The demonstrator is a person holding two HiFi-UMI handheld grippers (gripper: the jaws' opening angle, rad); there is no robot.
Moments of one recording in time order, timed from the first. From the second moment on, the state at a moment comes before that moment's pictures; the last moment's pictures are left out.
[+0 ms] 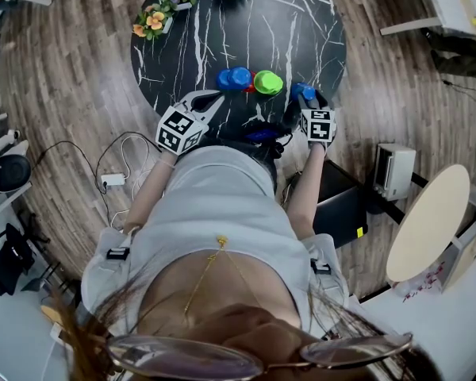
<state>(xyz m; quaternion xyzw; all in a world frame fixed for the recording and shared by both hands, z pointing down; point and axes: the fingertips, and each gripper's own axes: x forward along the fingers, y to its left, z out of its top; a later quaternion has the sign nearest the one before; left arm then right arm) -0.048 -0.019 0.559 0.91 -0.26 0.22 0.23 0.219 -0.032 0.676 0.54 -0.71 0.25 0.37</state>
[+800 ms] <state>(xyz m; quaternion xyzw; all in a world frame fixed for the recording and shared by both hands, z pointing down) -0.047 -0.018 0.559 0.92 -0.25 0.21 0.23 0.212 -0.039 0.641 0.53 -0.73 0.22 0.37</state>
